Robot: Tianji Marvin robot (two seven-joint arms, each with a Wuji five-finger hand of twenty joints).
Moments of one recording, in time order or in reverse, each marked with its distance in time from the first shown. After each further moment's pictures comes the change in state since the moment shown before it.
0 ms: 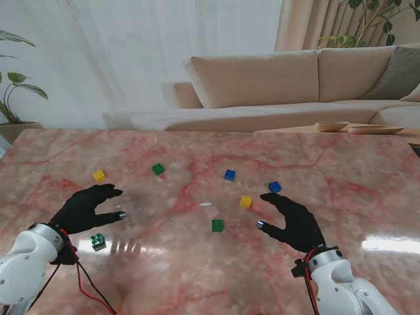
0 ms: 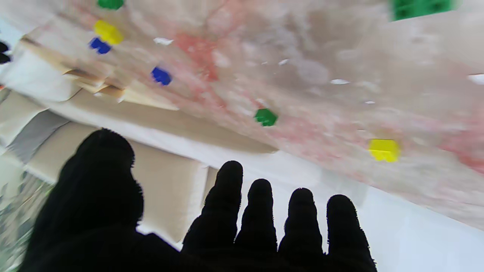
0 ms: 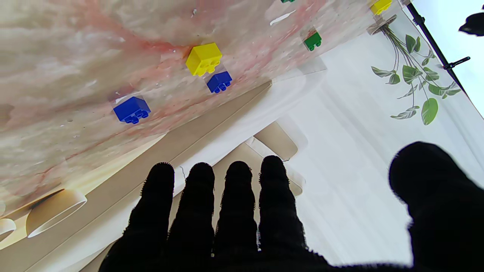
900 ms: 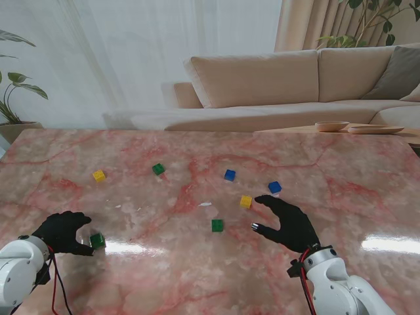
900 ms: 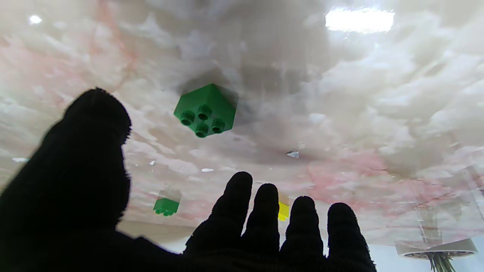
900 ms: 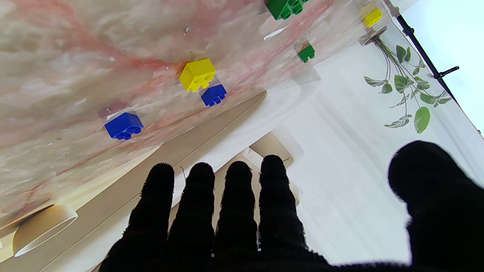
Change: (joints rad) left arm 0.006 0.048 -0.018 0.087 0.305 0.100 -0.193; right arm 0.032 0.004 -0.032 0.036 0.007 -0.014 0.016; left_hand -0.034 -0.307 0.309 -0.103 -0.111 0.118 0.036 0.078 -0.062 0.071 -0.001 0.130 -0.073 0.013 -0.022 0.076 -0.022 -0.001 -0.170 0.175; right_hand 0.013 0.000 -0.011 0.000 0.000 0.000 0.013 0.000 0.000 0.000 0.000 0.000 0.000 -0.001 0.000 0.000 -0.009 0.001 0.012 0.000
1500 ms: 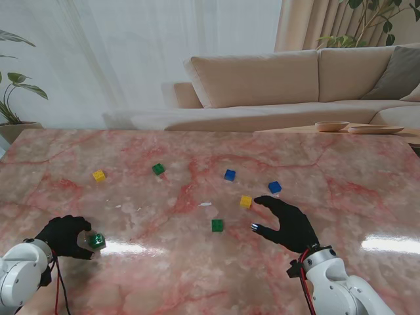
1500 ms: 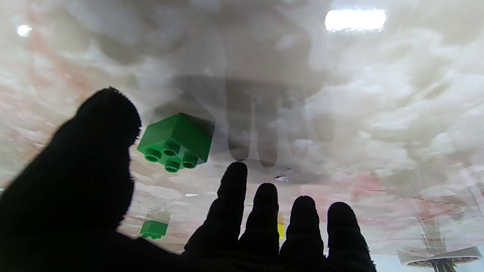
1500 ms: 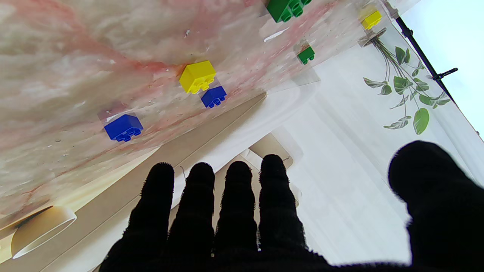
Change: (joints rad) left arm -0.045 0.008 0.048 0.119 0.039 -0.032 0.070; right arm 0.003 0.000 -0.003 0.008 -0.002 -0.007 -0.002; left_hand 0.000 -0.023 0.104 -0.011 -0.082 -0.054 0.307 0.260 0.000 -0.006 0.000 0.027 0.000 0.005 0.000 0.014 0.000 0.000 0.000 0.038; right_hand 0.000 0.000 0.000 0.000 0.001 0.000 0.010 0.000 0.000 0.000 0.000 0.000 0.000 0.000 0.000 0.000 0.000 0.000 0.011 0.000
